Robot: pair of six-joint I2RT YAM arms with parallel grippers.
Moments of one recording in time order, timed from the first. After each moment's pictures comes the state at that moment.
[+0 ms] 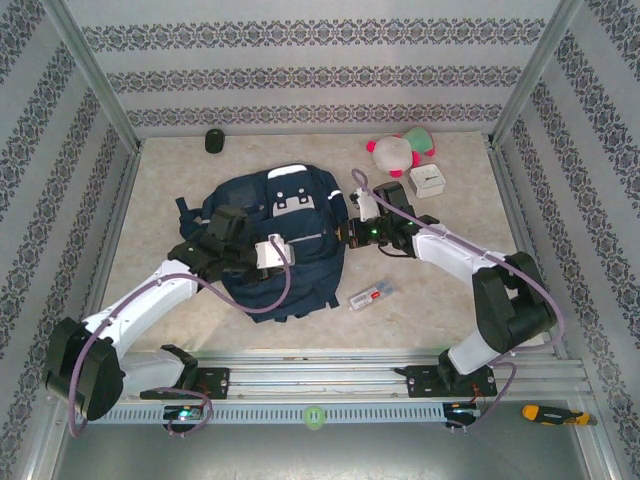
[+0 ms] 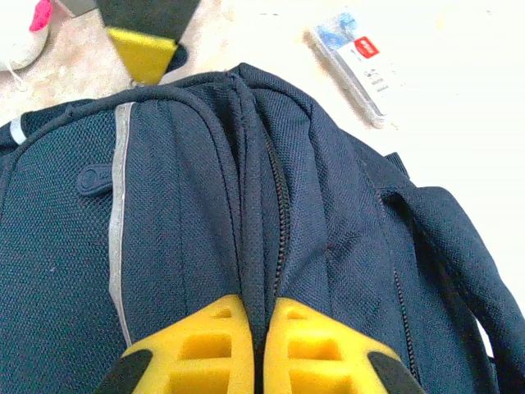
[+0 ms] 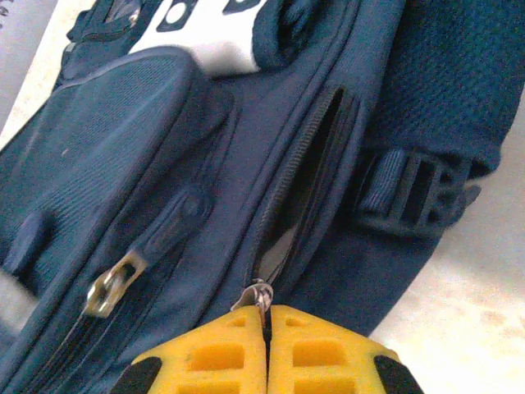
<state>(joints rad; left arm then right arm) -0.44 1.19 0.80 -0.45 0.52 0.89 0.41 1.58 0.94 -0.17 -0.48 0.30</state>
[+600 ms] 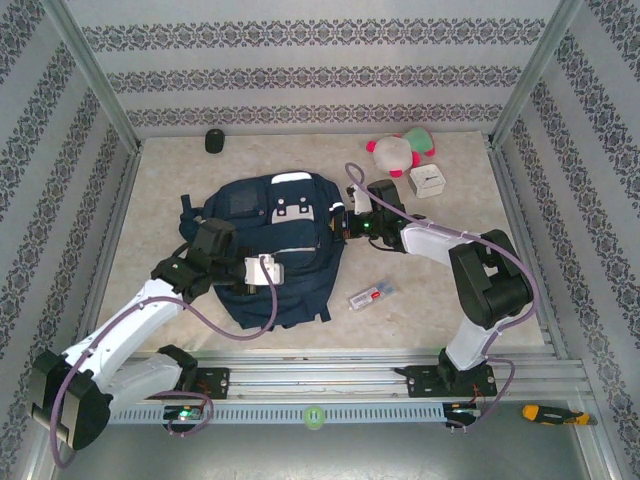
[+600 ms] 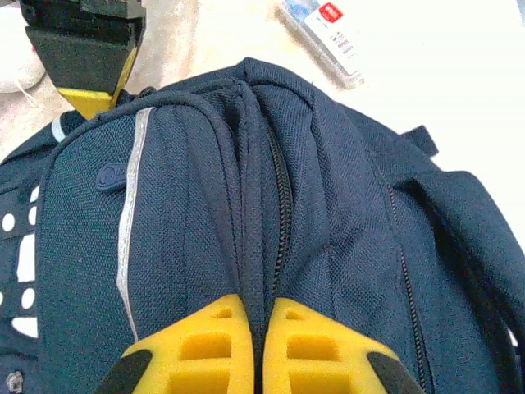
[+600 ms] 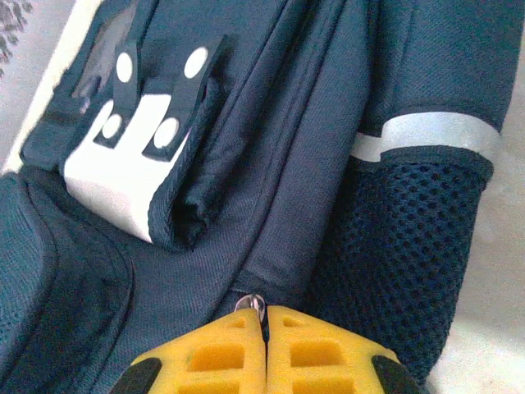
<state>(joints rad) -0.44 1.01 0.72 -0.53 0.47 1.04 0.40 1.74 0.97 0.07 -0.47 0.41</state>
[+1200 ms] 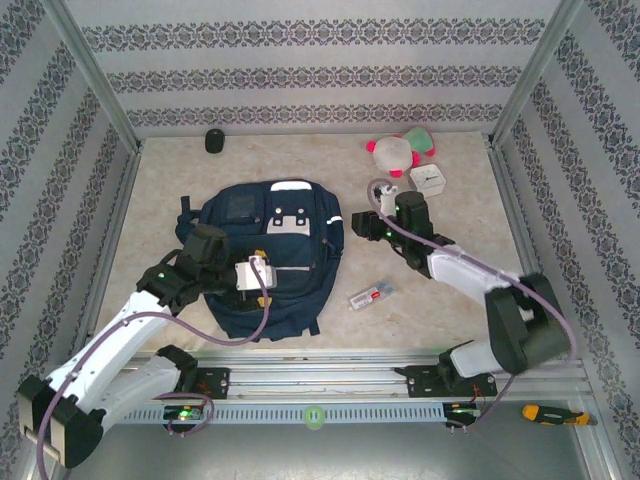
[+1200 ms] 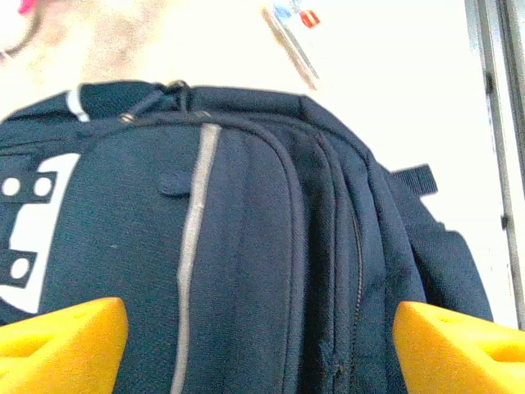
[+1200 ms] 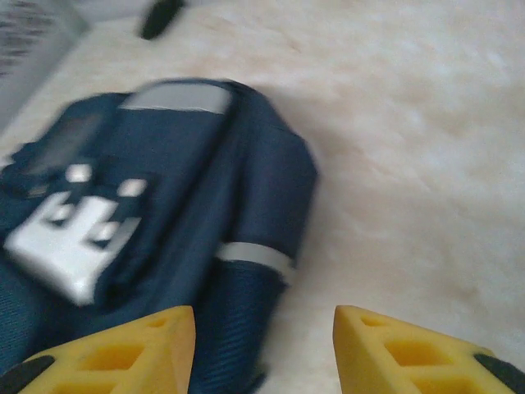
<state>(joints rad) -0.44 0.90 0.75 -0.67 0.48 0.87 0.36 1.39 0.72 0.19 -0.30 0.26</state>
